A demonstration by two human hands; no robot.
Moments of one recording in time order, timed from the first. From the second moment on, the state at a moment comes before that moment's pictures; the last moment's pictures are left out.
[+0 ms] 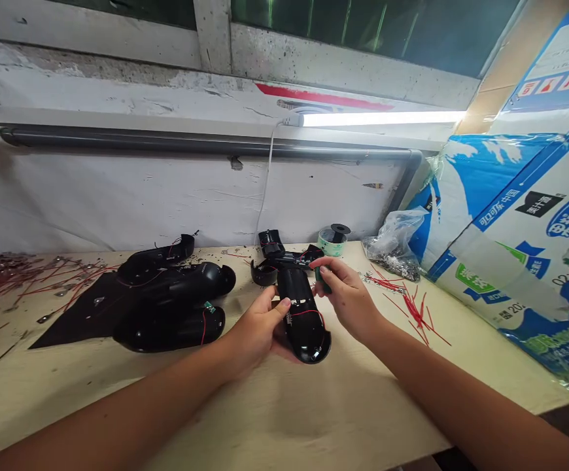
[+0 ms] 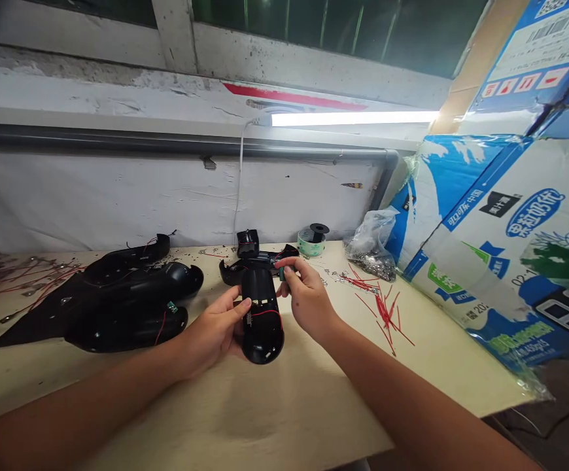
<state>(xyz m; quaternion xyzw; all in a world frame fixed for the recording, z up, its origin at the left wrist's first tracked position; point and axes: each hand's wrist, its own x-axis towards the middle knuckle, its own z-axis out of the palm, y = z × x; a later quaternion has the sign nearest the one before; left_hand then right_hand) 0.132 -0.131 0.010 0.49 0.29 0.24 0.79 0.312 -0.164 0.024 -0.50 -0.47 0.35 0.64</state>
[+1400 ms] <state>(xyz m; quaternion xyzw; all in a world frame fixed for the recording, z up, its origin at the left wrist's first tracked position) 0.134 -0.128 0.002 0.55 0.28 0.26 0.74 0.298 -0.175 0.026 -0.56 -0.53 0.40 0.50</state>
